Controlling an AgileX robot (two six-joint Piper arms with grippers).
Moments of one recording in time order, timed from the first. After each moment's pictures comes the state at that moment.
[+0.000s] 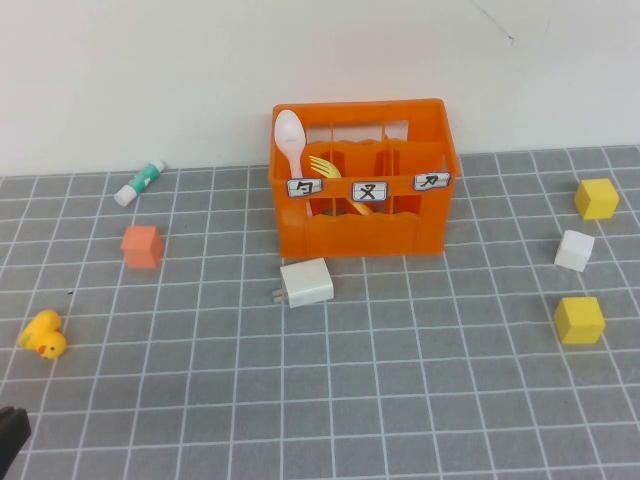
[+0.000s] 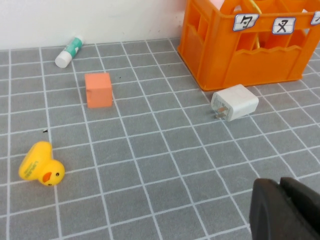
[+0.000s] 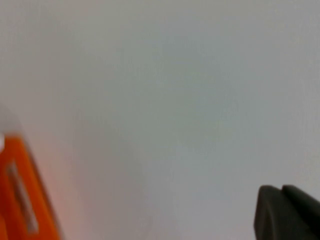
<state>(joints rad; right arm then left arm) 0.49 1.55 -1.85 0.13 0.56 -1.14 -0.55 0.26 -0.35 0.37 0.56 -0.58</state>
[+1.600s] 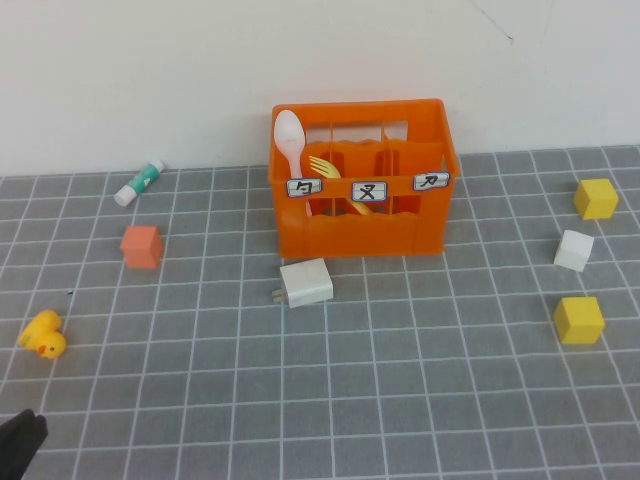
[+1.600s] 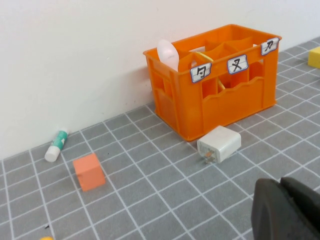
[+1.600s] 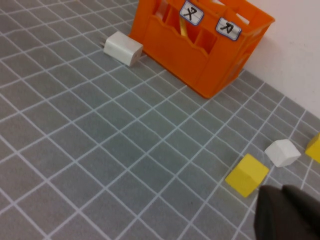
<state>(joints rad) 0.45 0.14 -0.37 0.08 0.70 -0.46 -0.55 0.14 -0.23 0.32 0.33 -0.25</state>
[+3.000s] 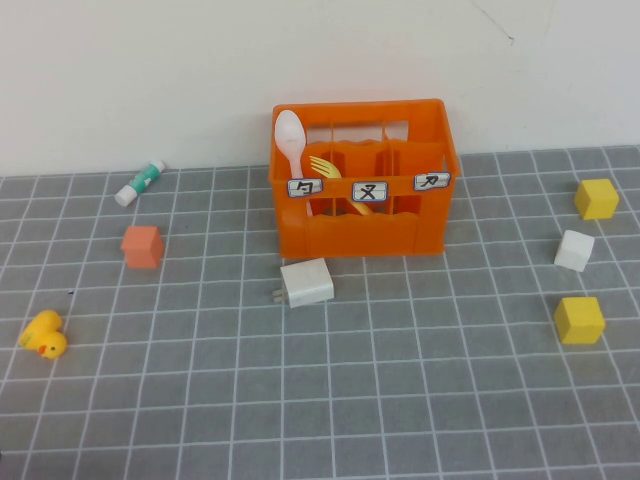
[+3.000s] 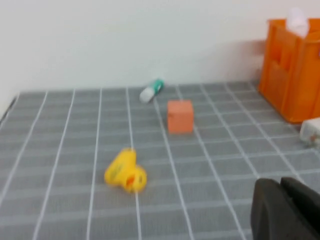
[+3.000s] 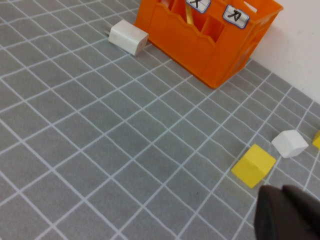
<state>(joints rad) 0.45 0.14 -0.36 0.08 0.72 -0.46 -0.13 -0.01 0.01 0.08 0.20 -0.17</state>
